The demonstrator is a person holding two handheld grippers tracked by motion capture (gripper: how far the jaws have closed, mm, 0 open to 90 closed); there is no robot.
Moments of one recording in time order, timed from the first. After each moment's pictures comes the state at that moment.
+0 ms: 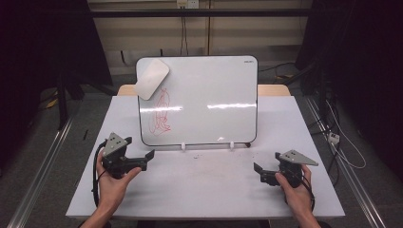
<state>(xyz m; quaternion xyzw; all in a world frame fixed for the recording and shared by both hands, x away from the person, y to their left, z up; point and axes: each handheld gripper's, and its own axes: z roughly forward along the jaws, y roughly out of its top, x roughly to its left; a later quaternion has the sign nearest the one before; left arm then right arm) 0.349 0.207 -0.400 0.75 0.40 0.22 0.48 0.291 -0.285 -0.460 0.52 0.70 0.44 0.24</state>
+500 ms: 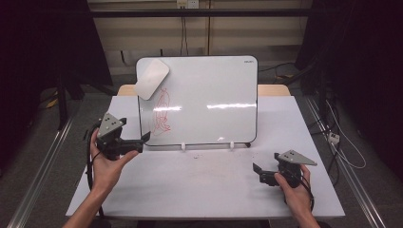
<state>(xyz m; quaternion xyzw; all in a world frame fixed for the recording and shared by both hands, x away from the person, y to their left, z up) 0.379 0.208 -0.350 0.75 0.37 0.27 0.47 0.291 -0.282 -0.461 0.52 0.70 0.43 0.24</state>
